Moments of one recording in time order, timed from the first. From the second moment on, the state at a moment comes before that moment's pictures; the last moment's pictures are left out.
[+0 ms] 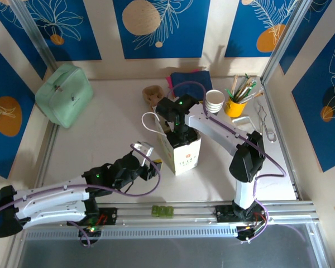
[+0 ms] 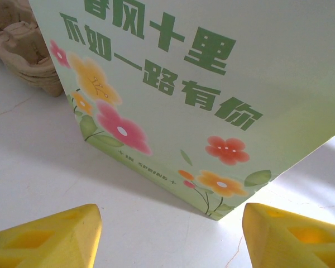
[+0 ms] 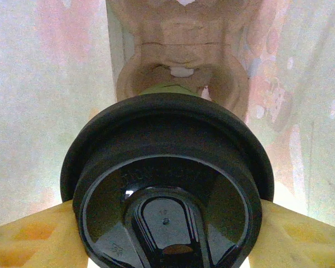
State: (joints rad) left arm -1.15 0.90 0.60 -0.21 -0.39 -0.37; right arm 0.80 1.85 1.80 -1.55 0.00 0.37
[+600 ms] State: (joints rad) left arm -1.15 0.90 0.60 -0.21 -0.39 -0.38; right arm 0.79 1.80 1.72 -1.50 -0.01 0.37
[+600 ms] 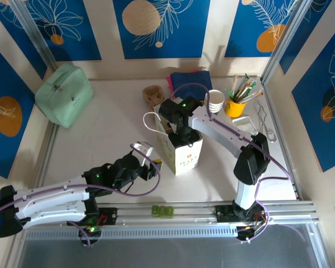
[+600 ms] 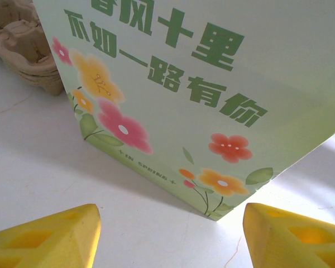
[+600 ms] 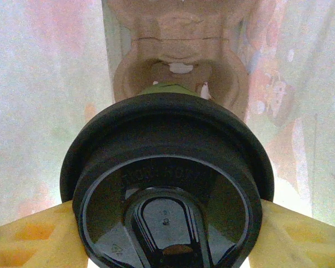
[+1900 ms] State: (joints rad) left arm -1.15 0.93 0.60 -0.22 -0.39 -0.39; right arm 0.82 1.74 1.66 -1.51 0.00 0.42
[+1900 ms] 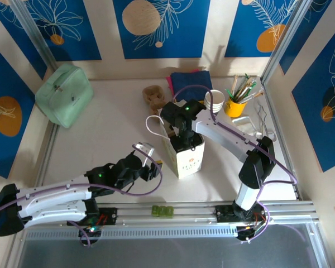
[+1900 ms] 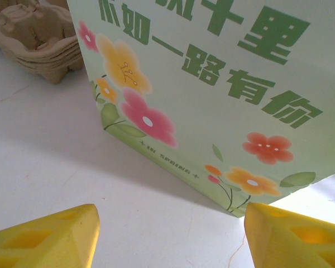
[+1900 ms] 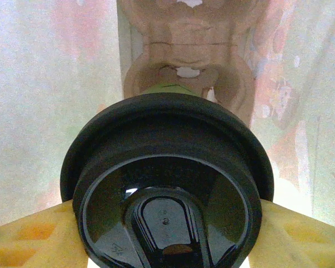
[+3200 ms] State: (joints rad) left arm -1.15 0.95 0.62 -0.23 -0.43 -0.39; right arm 0.82 1.72 1.62 -1.47 -0.01 0.46
